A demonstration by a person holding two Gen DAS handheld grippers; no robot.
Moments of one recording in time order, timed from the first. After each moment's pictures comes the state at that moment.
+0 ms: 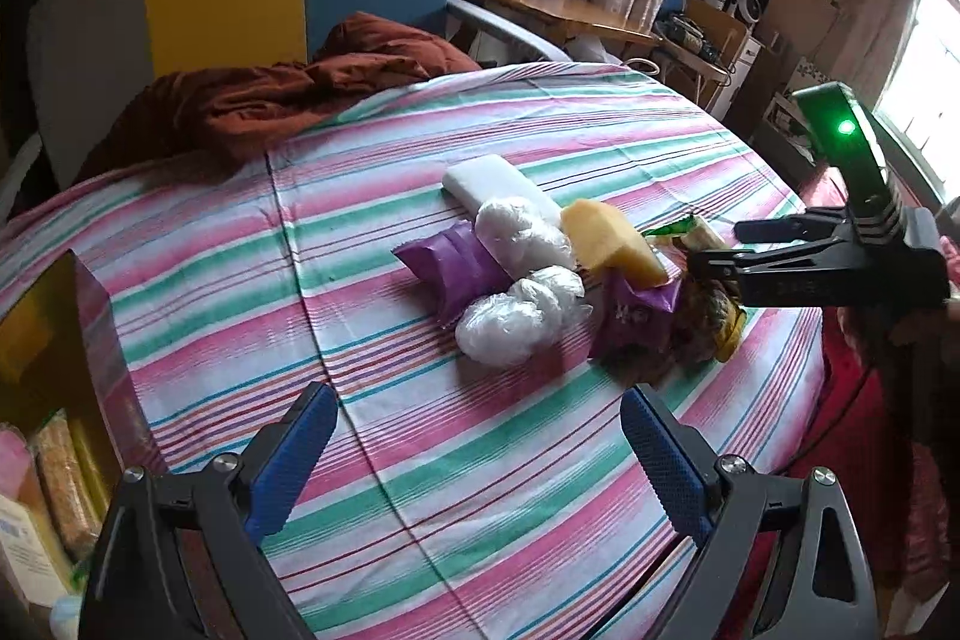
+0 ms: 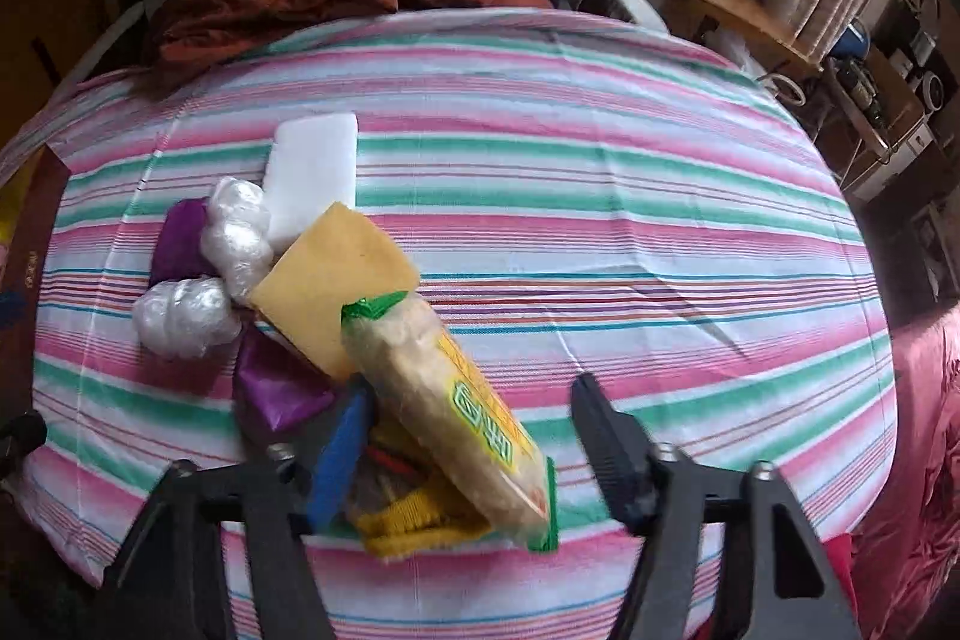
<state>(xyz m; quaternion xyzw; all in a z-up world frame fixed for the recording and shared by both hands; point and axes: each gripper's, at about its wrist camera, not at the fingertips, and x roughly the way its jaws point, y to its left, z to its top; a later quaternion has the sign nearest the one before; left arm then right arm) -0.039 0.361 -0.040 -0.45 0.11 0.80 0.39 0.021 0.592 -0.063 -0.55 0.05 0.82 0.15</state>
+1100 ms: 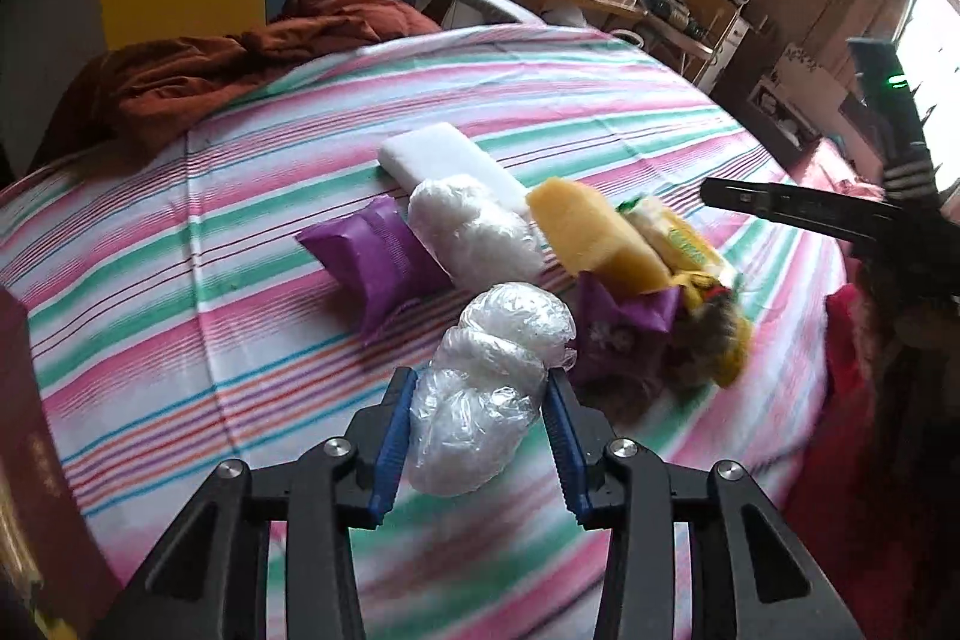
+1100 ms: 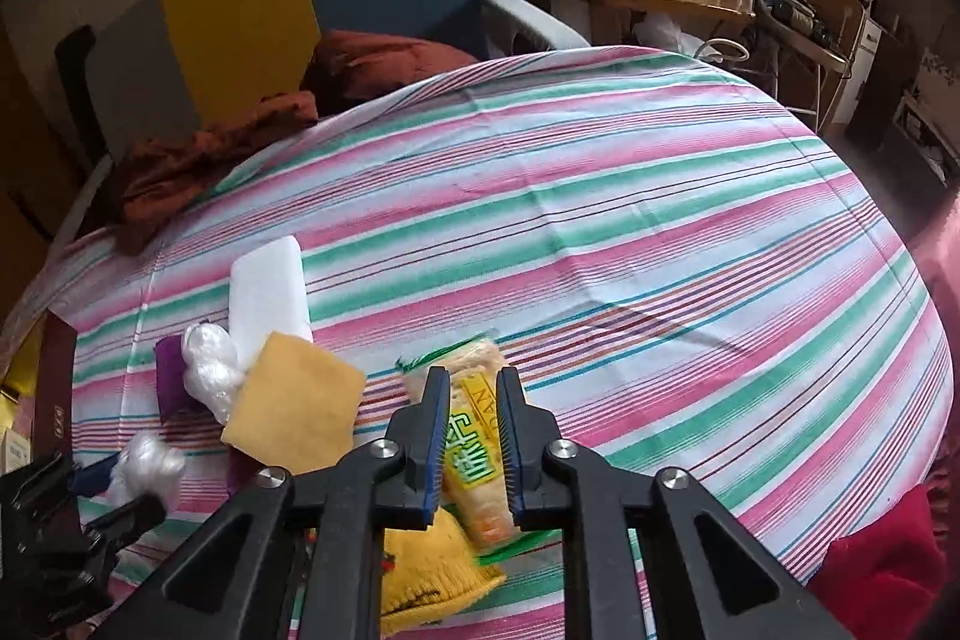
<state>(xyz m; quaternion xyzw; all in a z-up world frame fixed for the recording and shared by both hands) -0.041 0.401 -0.065 -0.47 0.11 0.77 0.41 0.040 0.638 -0.053 -0.44 0.17 0.86 0.20</state>
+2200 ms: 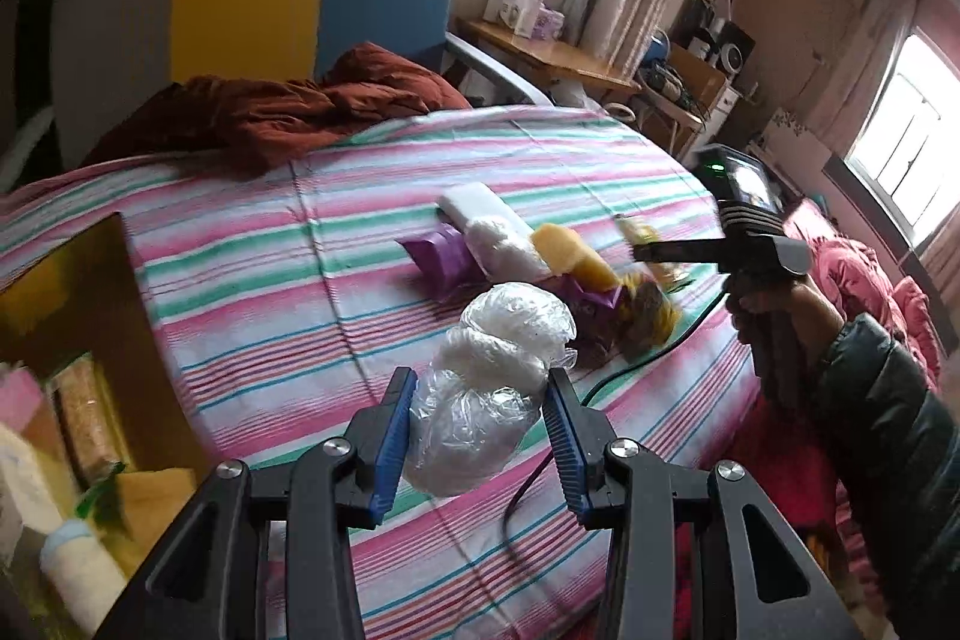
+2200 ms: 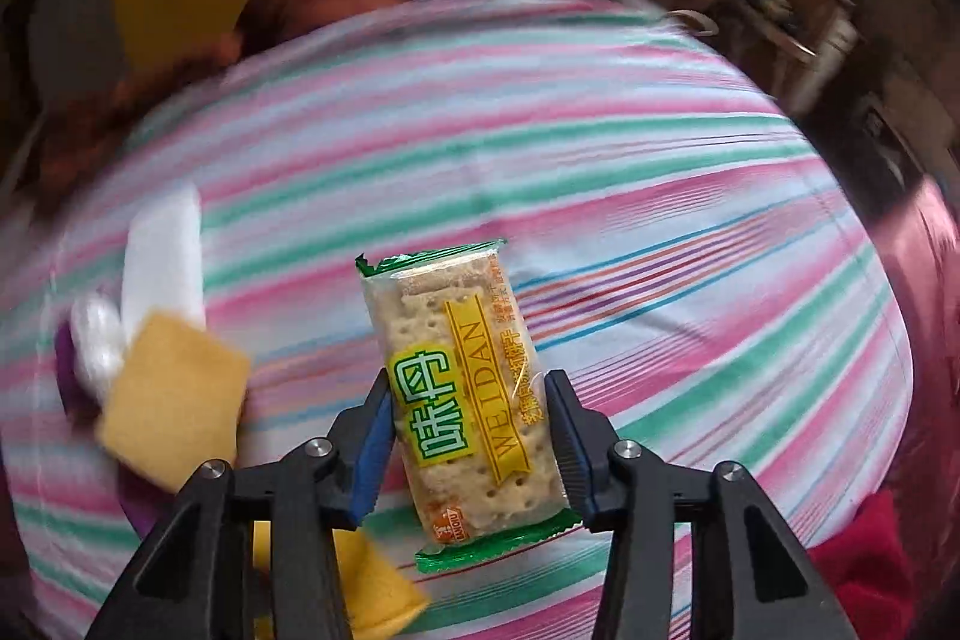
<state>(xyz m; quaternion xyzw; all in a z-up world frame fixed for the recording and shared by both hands) -0.006 0.295 -0.002 -0.42 0.04 0.81 0.41 0.029 0.661 -0.076 -0.49 0.15 0.82 0.27</state>
